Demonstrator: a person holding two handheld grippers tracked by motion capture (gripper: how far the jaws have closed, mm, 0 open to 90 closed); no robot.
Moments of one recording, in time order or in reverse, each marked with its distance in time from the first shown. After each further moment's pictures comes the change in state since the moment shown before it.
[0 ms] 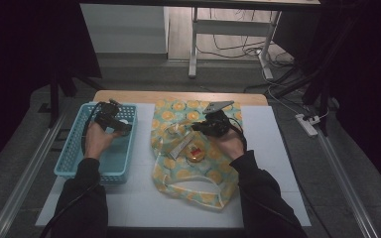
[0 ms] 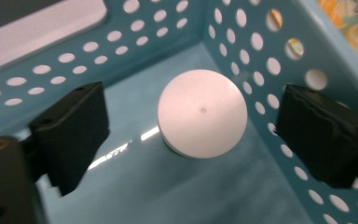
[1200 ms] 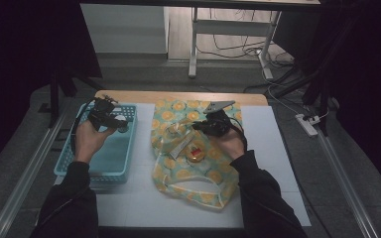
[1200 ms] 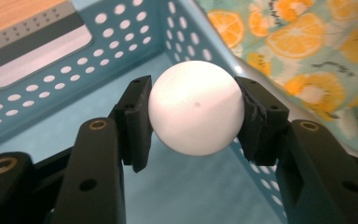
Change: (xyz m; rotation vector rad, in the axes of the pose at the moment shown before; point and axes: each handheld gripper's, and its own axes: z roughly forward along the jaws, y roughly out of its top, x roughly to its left) left arm -0.018 -0.001 -0.063 -0.059 -0.068 0.058; right arm -0.001 0.000 -0.002 -0.015 -0.009 -0.003
